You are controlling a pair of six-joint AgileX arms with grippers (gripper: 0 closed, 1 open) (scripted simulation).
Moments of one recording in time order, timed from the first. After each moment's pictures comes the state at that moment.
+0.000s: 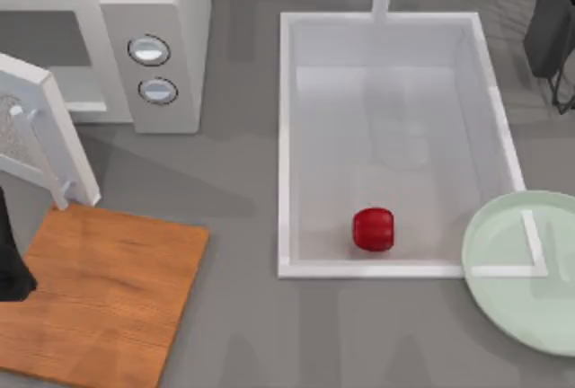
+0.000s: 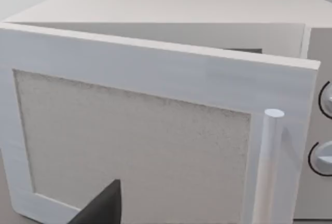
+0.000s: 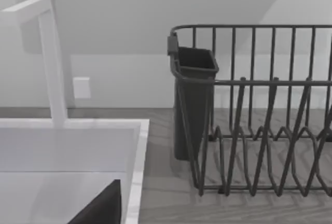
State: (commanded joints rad) left arm 0.00 0.00 0.00 0.00 0.00 0.00; right arm 0.00 0.00 0.00 0.00 0.00 0.00
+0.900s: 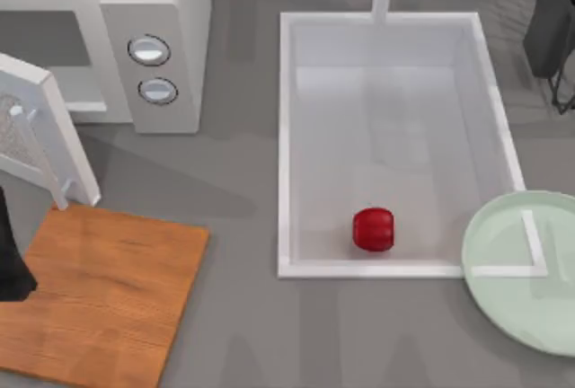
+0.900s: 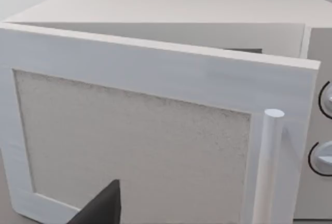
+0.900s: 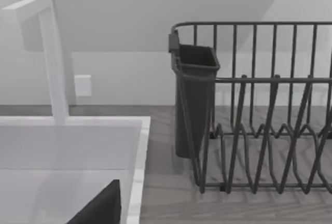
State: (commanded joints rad) left arm 0.00 0.00 0.00 0.00 0.00 0.00; right arm 0.00 0.01 0.01 -0.01 0.00 0.00
